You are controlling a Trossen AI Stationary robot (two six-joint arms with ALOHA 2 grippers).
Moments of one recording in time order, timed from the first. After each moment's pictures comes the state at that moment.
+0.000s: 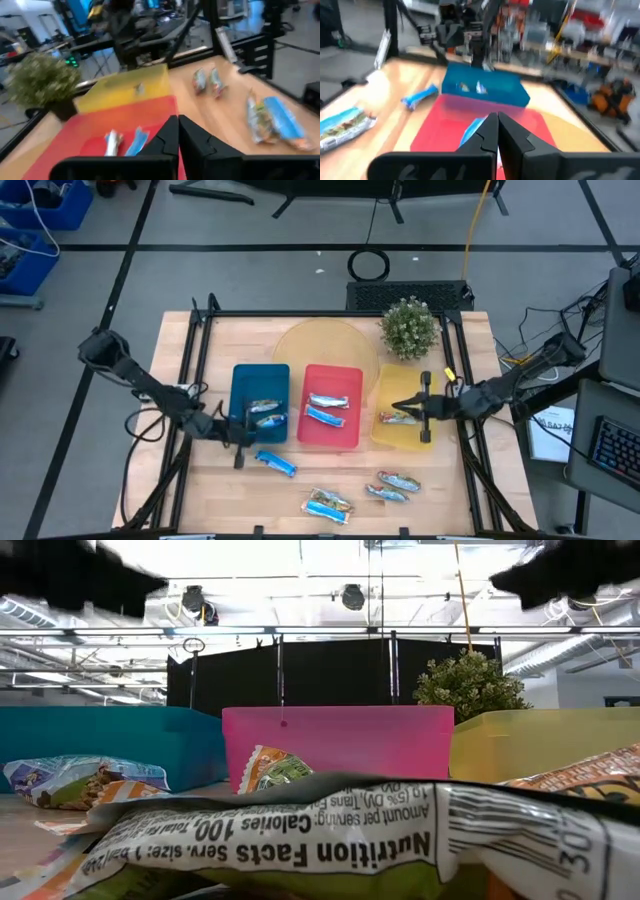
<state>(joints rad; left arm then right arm) -0.61 1.15 0.25 0.77 -0.51 0.17 0.52 0.65 0.30 0.17 0.58 -0.09</state>
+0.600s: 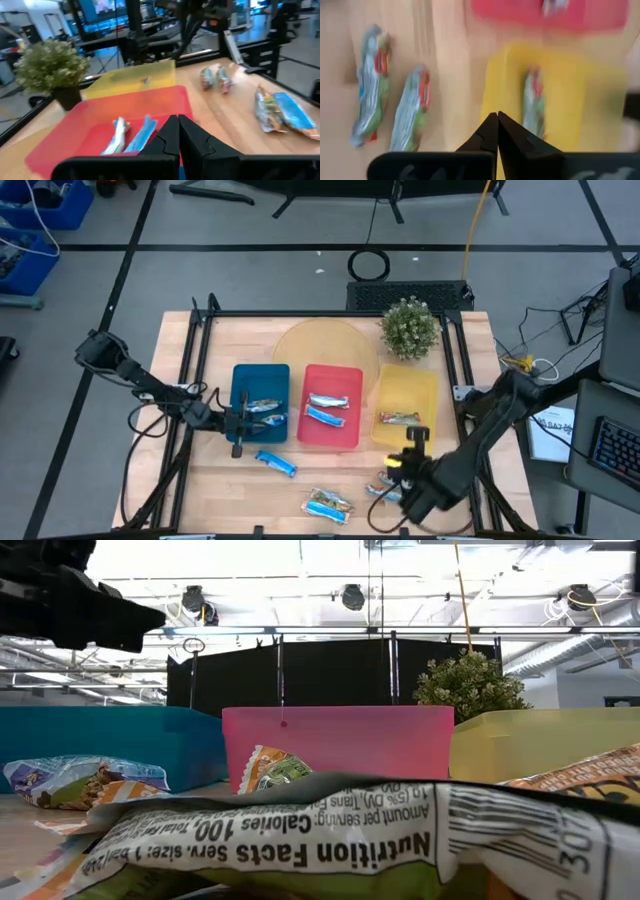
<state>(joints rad) -0.52 1.15 0.09 0.98 -0.42 0.15 0.81 1.77 1.50 -1.45 0.41 0.87</state>
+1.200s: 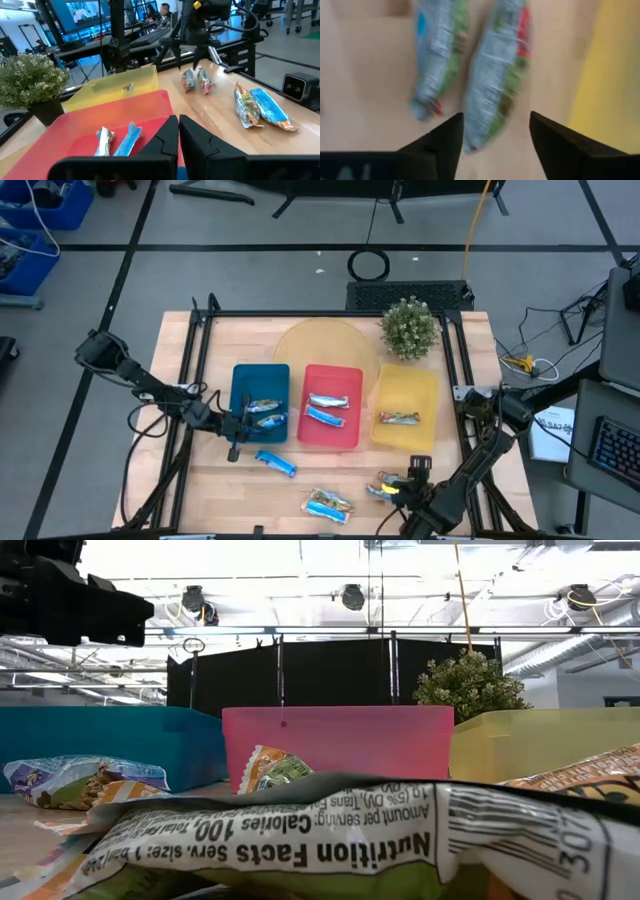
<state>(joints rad) -0.52 1.15 0.09 0.99 -0.31 0.20 0.93 1.94 1.37 -1.20 0.21 1.01</state>
